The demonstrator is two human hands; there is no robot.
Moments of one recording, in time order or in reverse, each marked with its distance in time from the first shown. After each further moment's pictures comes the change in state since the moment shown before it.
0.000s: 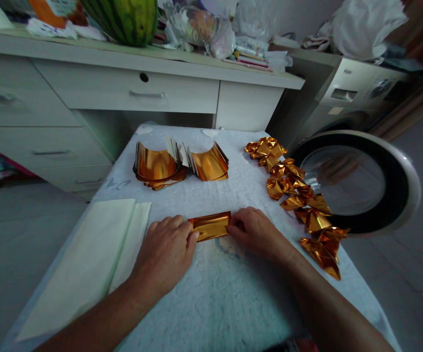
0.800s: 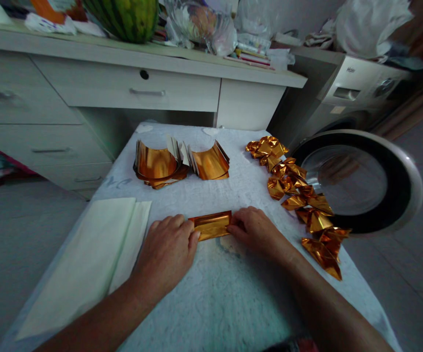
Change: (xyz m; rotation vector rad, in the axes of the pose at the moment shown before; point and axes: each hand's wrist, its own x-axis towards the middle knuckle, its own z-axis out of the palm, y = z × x) left_hand -0.001 0.001 0.002 0.053 0.044 0.024; right_hand 0.002 -0.001 0.001 -0.042 -0.025 0.002
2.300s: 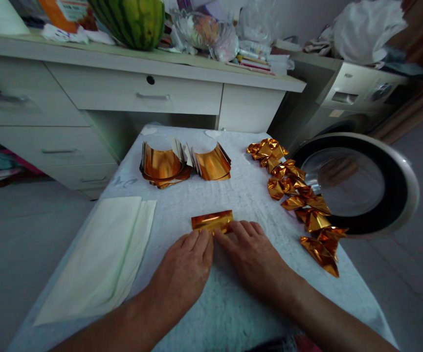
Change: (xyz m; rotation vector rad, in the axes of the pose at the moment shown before) left_hand -0.026 0.023 0.024 0.270 0.164 0.346; right_hand -0.045 -0.026 0.022 -0.323 0.116 -0.302
